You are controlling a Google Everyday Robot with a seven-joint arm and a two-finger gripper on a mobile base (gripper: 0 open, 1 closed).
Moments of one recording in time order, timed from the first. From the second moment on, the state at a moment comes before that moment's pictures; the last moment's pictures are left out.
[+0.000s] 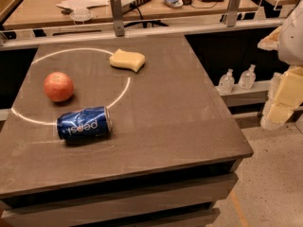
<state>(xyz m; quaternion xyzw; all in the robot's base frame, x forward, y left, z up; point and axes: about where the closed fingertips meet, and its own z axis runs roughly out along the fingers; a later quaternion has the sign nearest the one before) 0.438 -0.217 0.976 -0.60 0.78 -0.03 0.16</state>
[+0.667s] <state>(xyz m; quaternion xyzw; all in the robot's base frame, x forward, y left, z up) 0.472 -0.208 0.969 -0.59 0.78 0.03 0.23</state>
